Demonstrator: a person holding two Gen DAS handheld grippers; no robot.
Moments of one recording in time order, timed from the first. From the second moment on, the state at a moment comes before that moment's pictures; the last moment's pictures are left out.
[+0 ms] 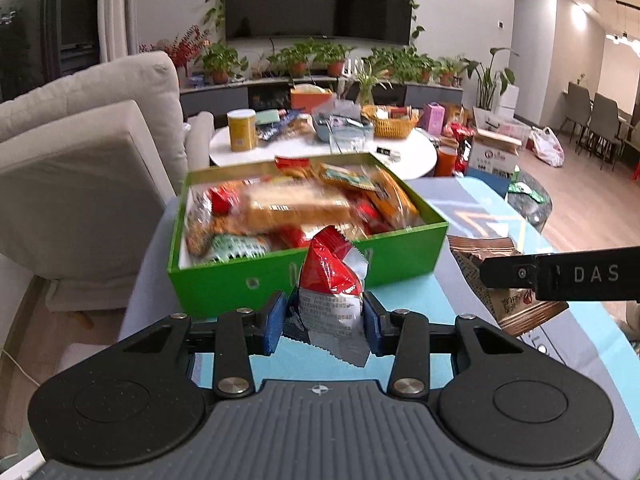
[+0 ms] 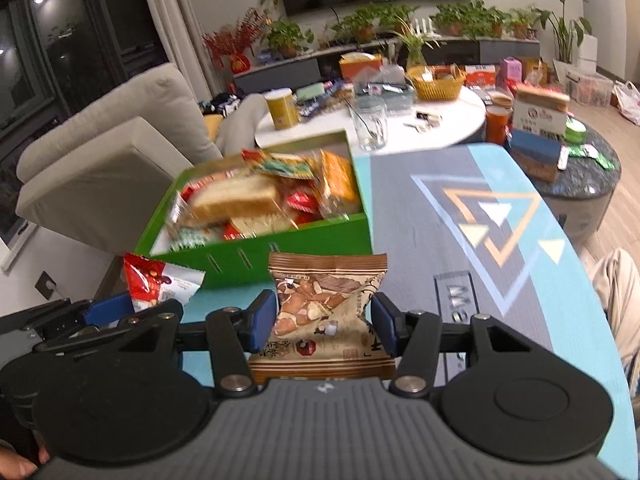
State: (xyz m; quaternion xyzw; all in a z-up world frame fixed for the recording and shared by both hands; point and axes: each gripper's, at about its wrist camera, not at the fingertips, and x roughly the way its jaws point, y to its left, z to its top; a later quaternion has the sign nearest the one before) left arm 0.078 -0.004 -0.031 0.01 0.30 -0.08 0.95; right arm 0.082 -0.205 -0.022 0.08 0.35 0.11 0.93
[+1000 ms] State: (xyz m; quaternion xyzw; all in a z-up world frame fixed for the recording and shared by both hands) left arm 0.160 0.037 0.004 0.00 0.27 -0.03 0.96; right arm 0.169 -0.167 0.018 0.12 0.31 0.13 0.93
